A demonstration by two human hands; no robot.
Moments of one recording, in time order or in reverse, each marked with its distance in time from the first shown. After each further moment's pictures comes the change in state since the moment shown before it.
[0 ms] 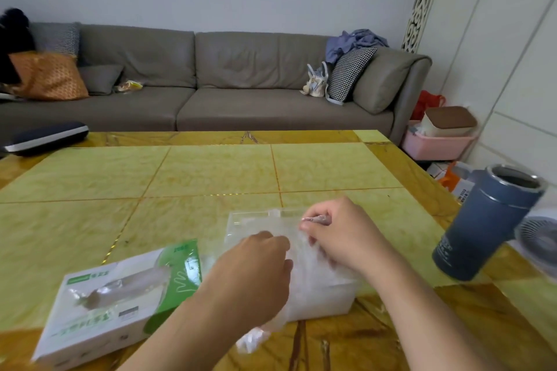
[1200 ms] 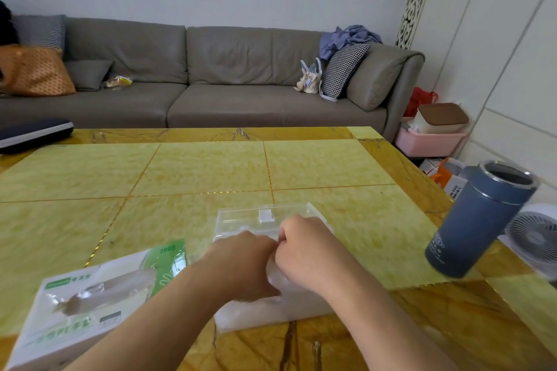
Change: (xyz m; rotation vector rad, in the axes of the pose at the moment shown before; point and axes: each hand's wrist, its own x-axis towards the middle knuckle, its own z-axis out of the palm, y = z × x) left_hand 0.043 -0.018 0.014 0.221 -0.341 0.025; right_hand -0.024 -0.040 0.023 -0.335 -0.200 0.086
